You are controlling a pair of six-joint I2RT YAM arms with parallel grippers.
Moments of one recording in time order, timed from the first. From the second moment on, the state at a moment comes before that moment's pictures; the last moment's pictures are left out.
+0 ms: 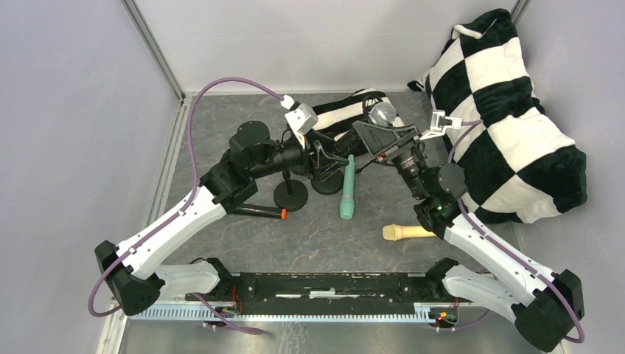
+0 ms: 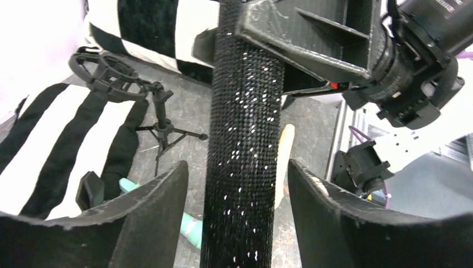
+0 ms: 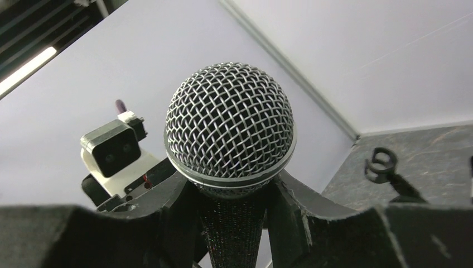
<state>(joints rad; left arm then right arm) -0.79 1.17 1.20 -0.06 0.39 -0.13 0.63 0.97 0.73 0.74 -0.03 0.95</state>
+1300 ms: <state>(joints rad) -0.79 0.88 0.92 -0.31 -0.16 -0.13 0.13 1.14 0.72 0.95 0.14 0.48</state>
